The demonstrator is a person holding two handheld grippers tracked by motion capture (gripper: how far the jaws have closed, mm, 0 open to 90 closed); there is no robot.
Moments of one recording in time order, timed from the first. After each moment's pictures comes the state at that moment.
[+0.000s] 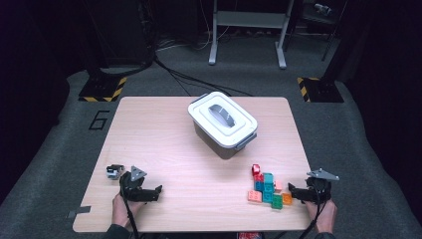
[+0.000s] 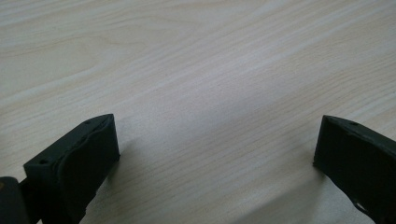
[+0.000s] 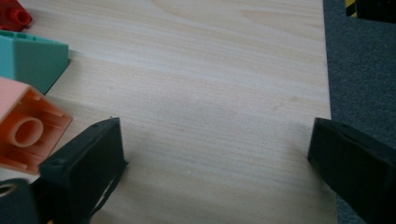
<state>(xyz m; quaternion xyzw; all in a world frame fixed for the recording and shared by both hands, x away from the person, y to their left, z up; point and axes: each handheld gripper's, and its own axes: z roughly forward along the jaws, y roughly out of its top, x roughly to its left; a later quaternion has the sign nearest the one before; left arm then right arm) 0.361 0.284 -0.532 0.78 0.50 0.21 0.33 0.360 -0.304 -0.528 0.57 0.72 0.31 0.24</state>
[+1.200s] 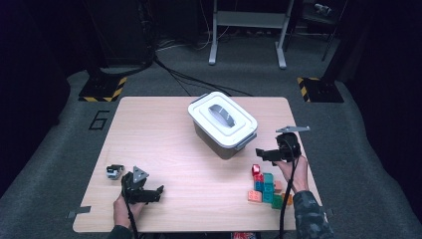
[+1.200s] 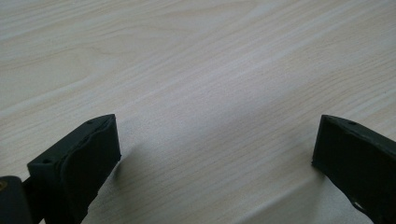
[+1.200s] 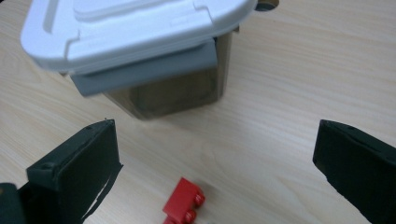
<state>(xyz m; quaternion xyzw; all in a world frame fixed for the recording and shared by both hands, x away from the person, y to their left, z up) 0.359 0.278 -0.531 0.78 0.48 0.22 0.33 0.446 -0.203 -0.416 0.49 0.77 0.38 0.15</state>
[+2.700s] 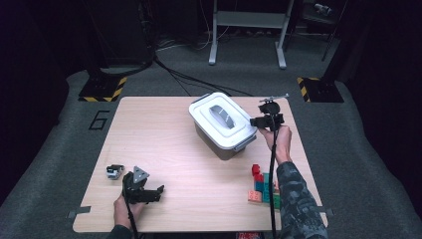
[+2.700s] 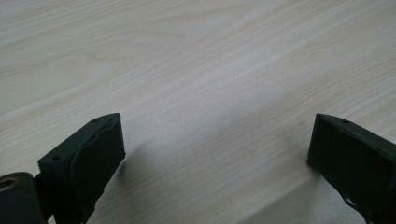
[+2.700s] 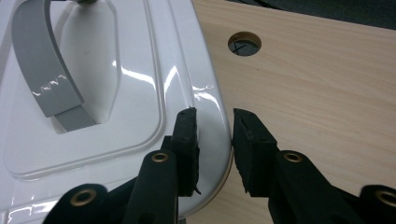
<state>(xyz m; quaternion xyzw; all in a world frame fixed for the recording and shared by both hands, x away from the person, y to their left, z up) 0.359 0.277 -0.531 0.79 0.47 0.22 0.33 0.533 -0.160 -0.384 0.53 0.76 0.34 0.16</state>
